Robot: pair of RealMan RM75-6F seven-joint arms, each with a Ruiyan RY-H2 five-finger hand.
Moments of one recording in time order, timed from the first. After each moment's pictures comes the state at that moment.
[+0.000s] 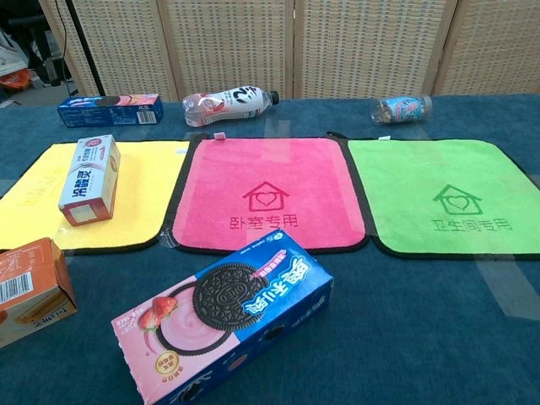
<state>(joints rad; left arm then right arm) -0.03 -1.14 -0.11 -1.61 1.39 1.59 0.05 0.01 -1.07 0.08 -1.65 -1.59 1.64 -0.06</state>
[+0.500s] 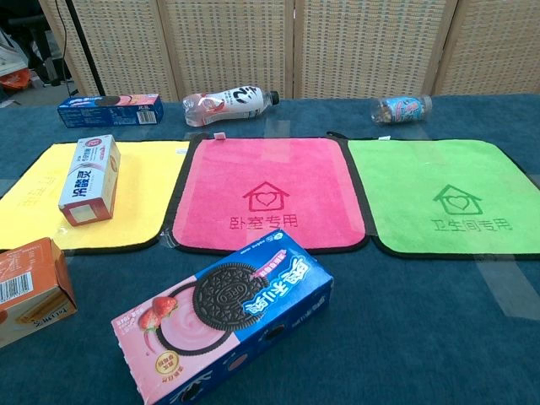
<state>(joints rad) -0.06 -1.08 -0.12 -1.64 1.35 1.43 -0.15 0.01 -1.06 0.08 -1.66 -1.59 1.62 -0.03</state>
